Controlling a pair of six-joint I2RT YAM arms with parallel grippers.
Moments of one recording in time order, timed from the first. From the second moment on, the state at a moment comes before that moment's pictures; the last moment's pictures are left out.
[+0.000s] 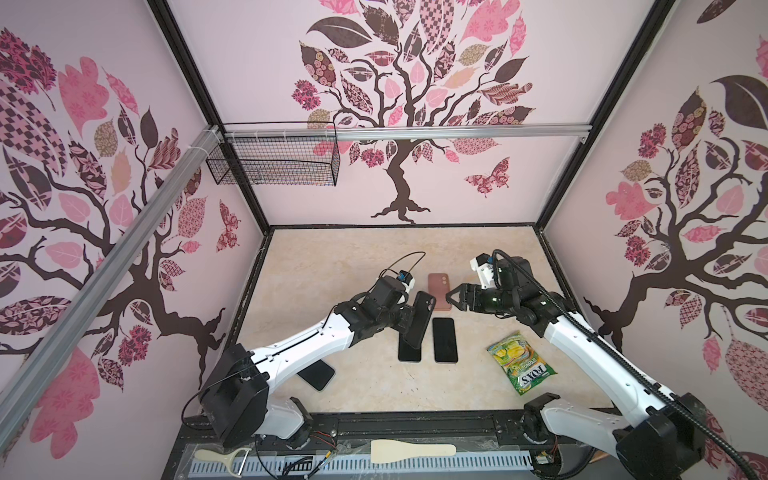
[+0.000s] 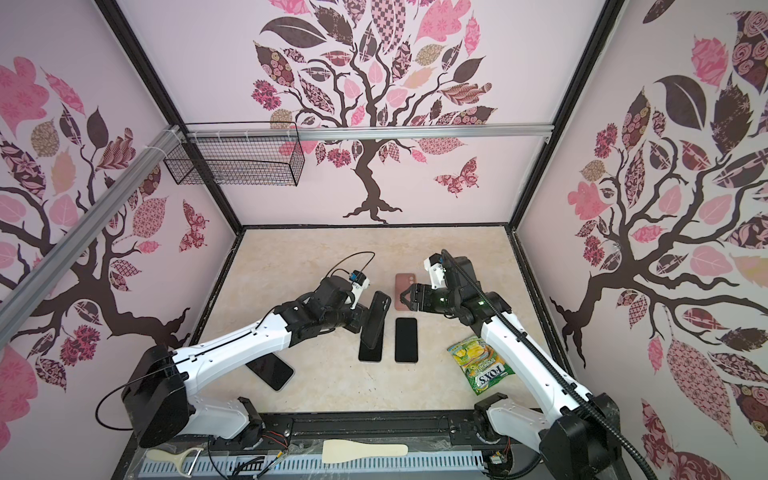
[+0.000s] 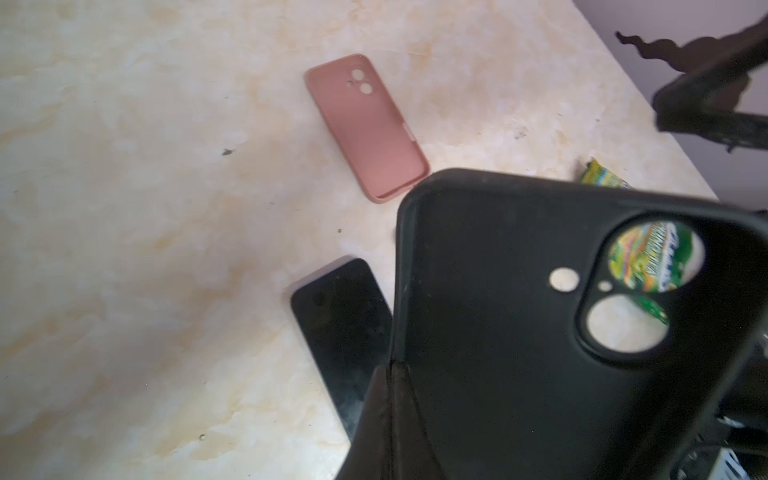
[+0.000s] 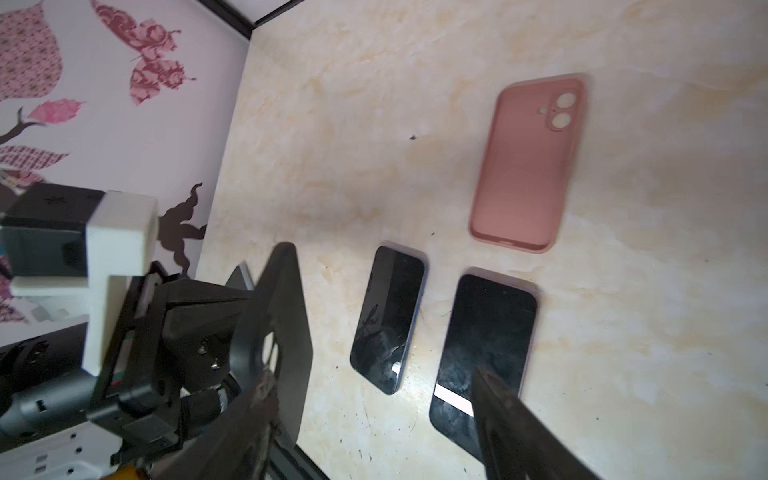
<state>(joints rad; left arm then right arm) -0.79 1.44 1.02 -0.38 0.02 -0.33 0.38 1.13 0.93 -0.53 -0.36 0.51</state>
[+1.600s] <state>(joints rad) -0.66 2.35 2.11 -1.08 -0.23 -0.48 0.38 0.92 0.68 -0.15 -0.16 0.44</state>
